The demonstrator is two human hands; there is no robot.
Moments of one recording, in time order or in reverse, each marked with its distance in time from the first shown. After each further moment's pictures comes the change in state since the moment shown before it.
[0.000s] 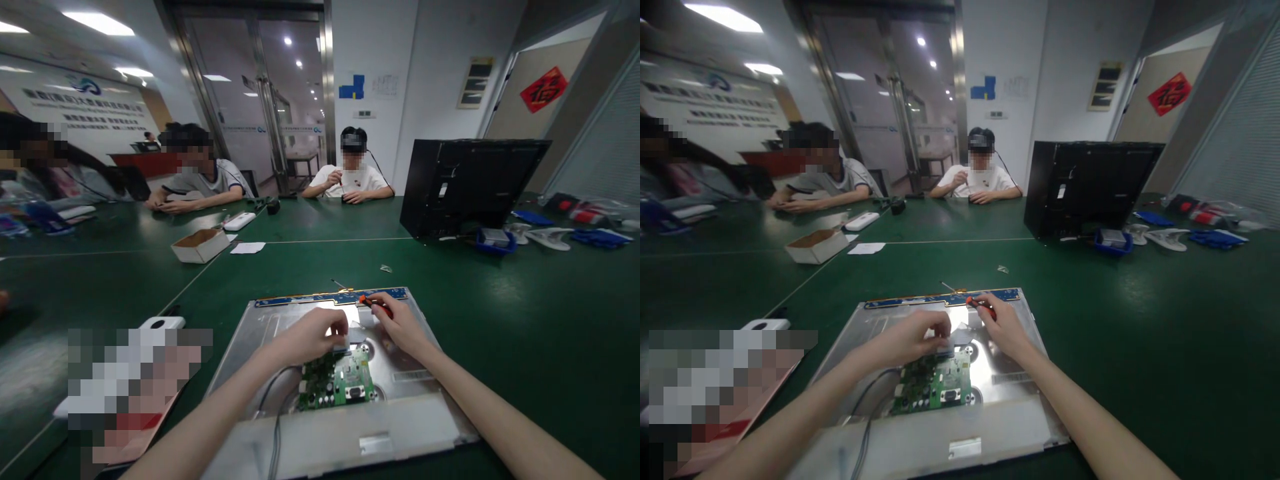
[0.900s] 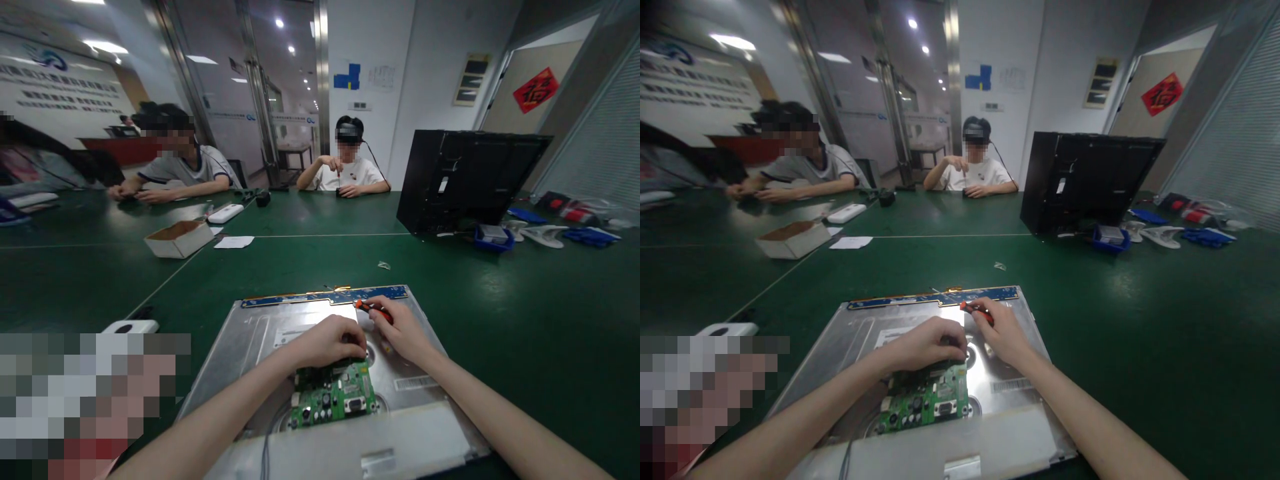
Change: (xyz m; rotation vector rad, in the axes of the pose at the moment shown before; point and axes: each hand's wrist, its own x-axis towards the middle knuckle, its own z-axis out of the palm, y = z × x) left_hand 0.035 -0.017 0.034 -0.246 -0.109 0.146; right_hand 0.000 0.009 0.008 -0.027 -0.043 -0.014
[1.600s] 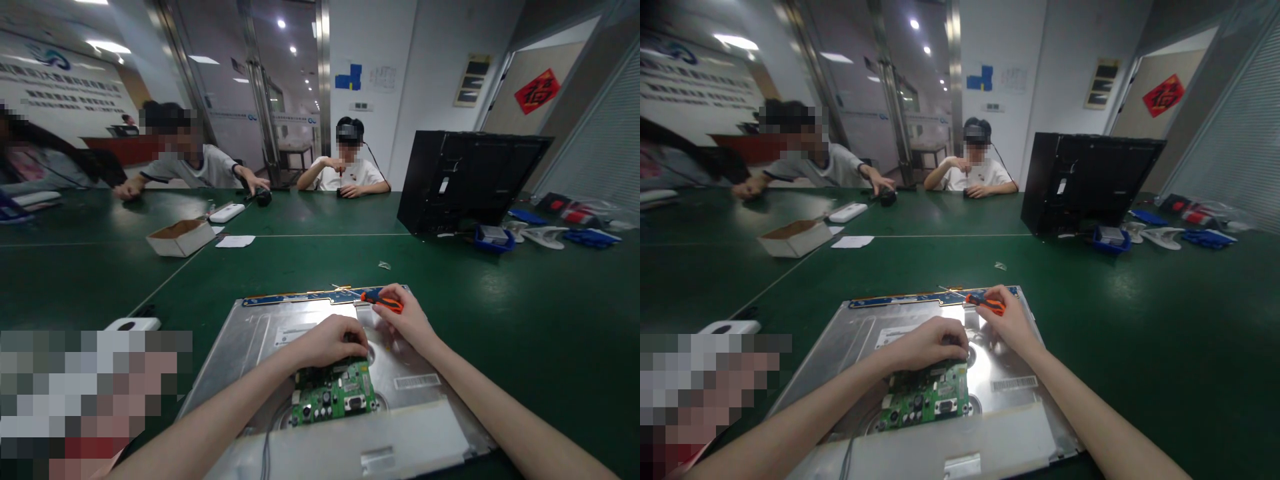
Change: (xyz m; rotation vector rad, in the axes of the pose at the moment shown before) left_hand -0.002 0.002 0.003 -0.008 0.048 -0.005; right_hand 0.007 0.013 -0.002 0.343 0.161 0.213
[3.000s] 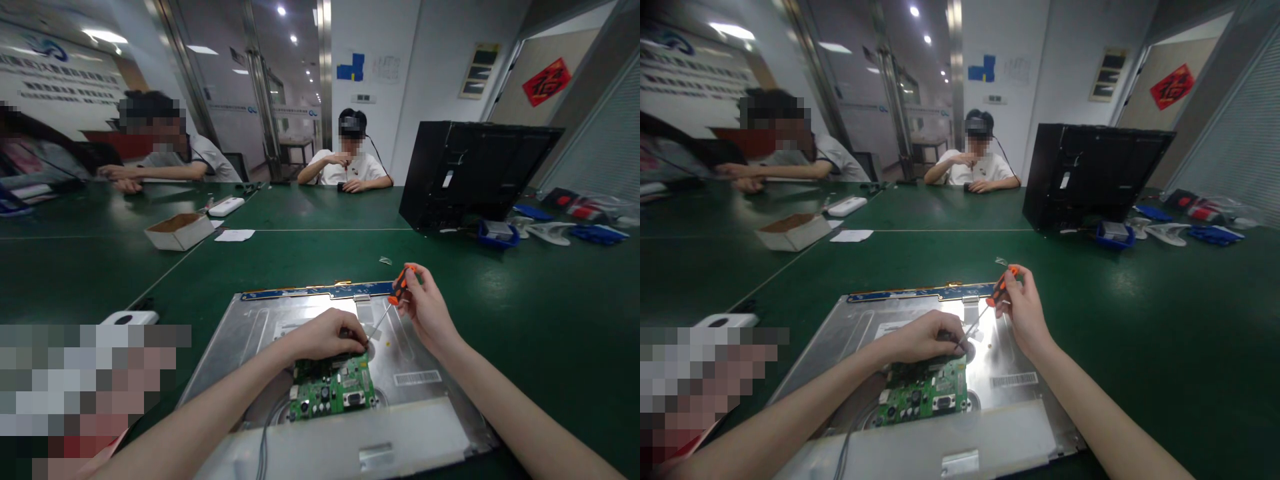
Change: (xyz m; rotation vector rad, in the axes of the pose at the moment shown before) left_hand 0.002 -0.006 -0.005 -0.056 -0.037 0.044; right_hand -0.002 -0.033 -0.006 0.585 0.246 0.118
